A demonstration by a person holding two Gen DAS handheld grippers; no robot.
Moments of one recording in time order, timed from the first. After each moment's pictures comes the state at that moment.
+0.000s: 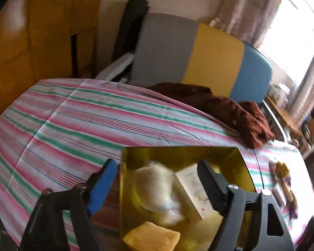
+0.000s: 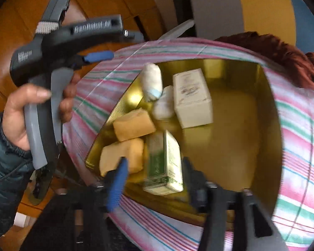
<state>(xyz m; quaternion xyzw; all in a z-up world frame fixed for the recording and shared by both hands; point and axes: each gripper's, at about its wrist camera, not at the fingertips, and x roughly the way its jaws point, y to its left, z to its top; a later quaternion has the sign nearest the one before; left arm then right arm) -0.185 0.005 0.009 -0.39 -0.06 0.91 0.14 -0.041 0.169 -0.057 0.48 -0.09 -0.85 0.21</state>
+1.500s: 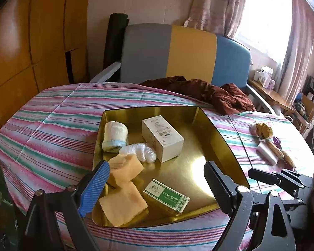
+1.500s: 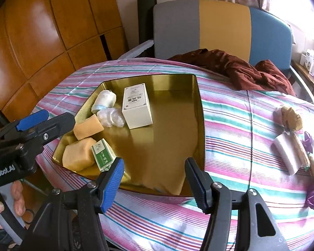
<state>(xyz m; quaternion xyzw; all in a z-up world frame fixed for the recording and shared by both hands) -0.021 0.048 0.005 -0.35 0.01 0.92 0.17 0.010 0.223 -0.032 0.42 -0.05 -0.90 0.06</state>
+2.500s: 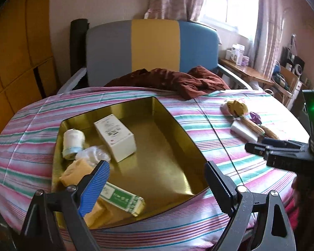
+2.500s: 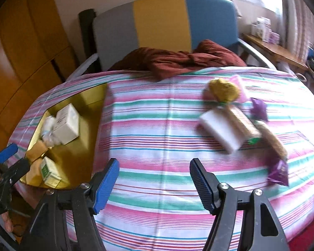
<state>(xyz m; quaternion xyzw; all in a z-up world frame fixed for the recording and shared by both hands) 0.000 0.127 0.002 -0.35 0.08 0.90 0.26 0.045 0.361 -0.034 0.42 -0.14 -0.89 -0.09</state>
